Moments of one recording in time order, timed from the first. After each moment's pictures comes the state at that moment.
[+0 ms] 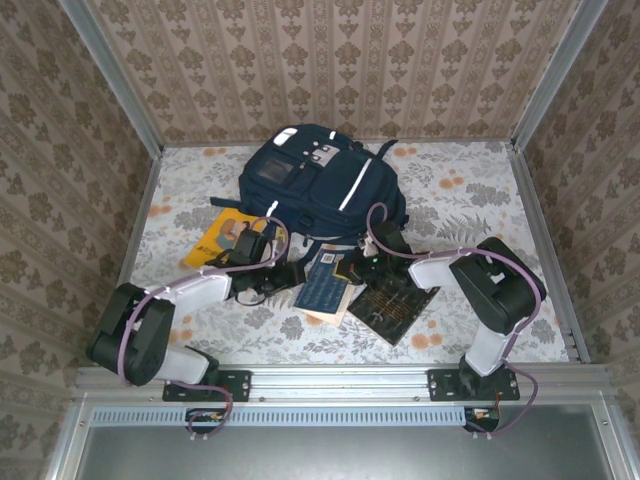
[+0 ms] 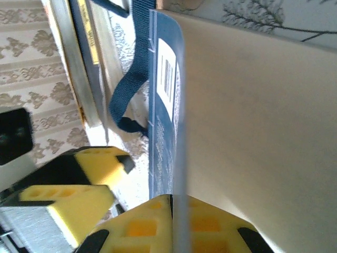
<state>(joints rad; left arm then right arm) -0.51 1.40 0.58 -0.16 0.48 -0.70 0.53 1.75 0.70 0.34 -0.63 1.15</state>
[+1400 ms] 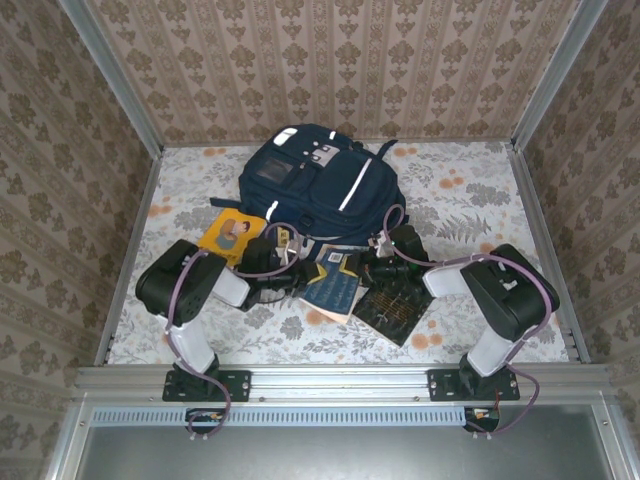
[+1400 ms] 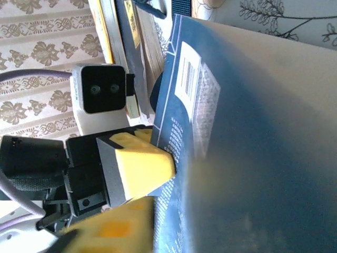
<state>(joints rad) -0.53 1.78 0.44 0.85 0.83 -1.26 0.47 1.67 0.56 0.54 -0.73 1.24</state>
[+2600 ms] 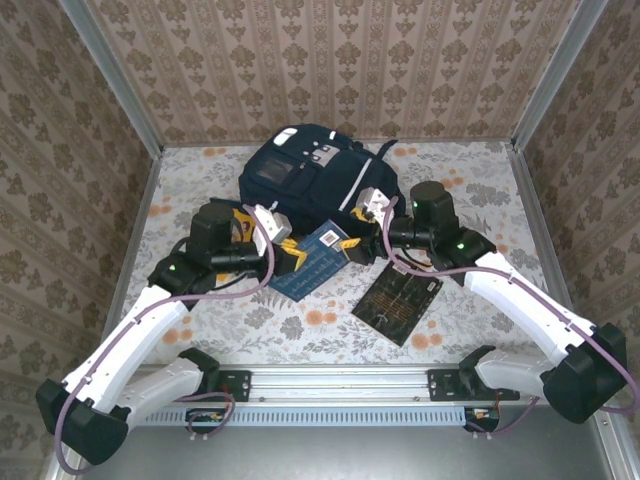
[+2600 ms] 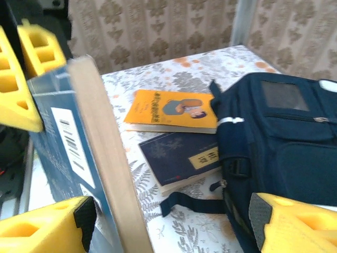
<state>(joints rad) -0.58 0.93 0.90 -0.48 0.74 0.16 0.51 1.19 0.98 -0.23 -0.61 -0.29</state>
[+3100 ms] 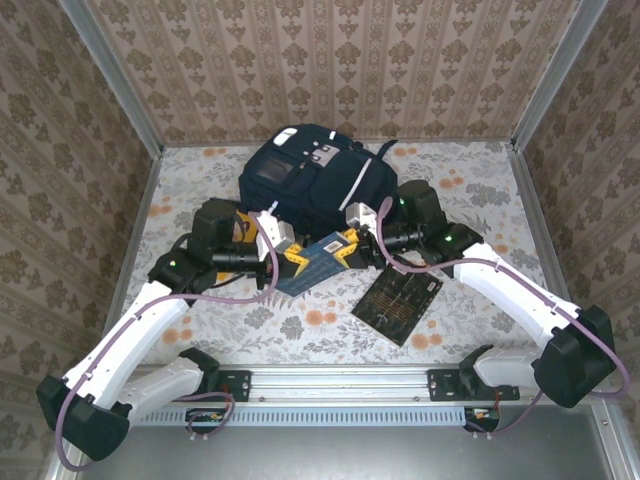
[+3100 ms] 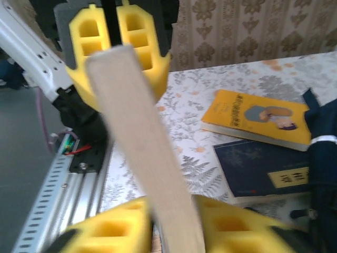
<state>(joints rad) -0.57 0.96 0.94 -0.54 0.80 0.34 0.52 1.27 1.02 -0.30 -0.92 -0.36</state>
